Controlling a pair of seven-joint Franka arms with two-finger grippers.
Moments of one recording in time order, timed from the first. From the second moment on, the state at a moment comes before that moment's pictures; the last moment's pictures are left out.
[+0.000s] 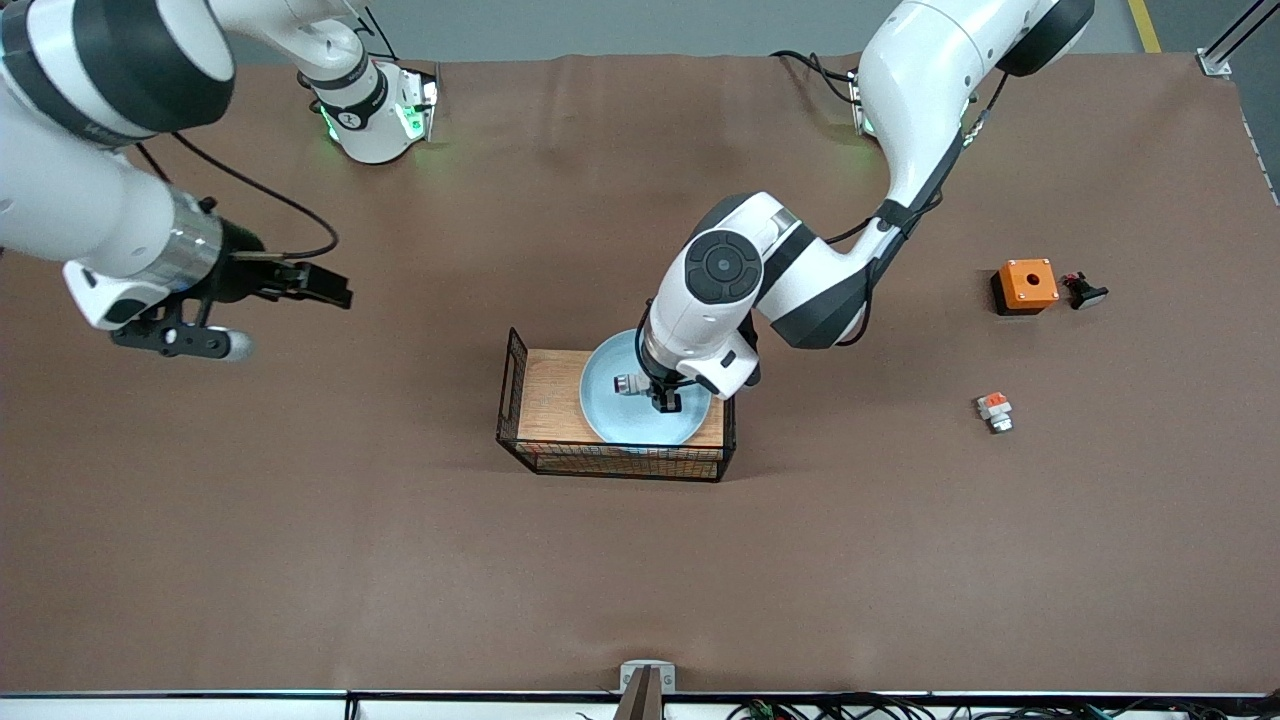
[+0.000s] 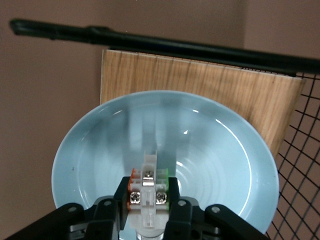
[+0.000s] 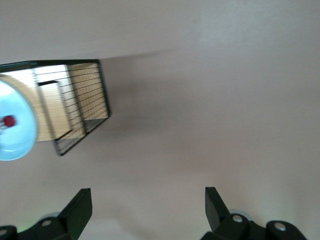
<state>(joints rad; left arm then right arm) -0.43 0.74 -0.39 -1.26 0.11 2.08 -2.41 0.30 0.15 -0.08 -1.51 0.21 1.53 0.39</state>
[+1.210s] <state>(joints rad) -0.42 0.52 -0.39 -1.23 0.10 1.89 -2.27 0.66 0.26 -0.08 -1.51 0.26 1.88 0.87</state>
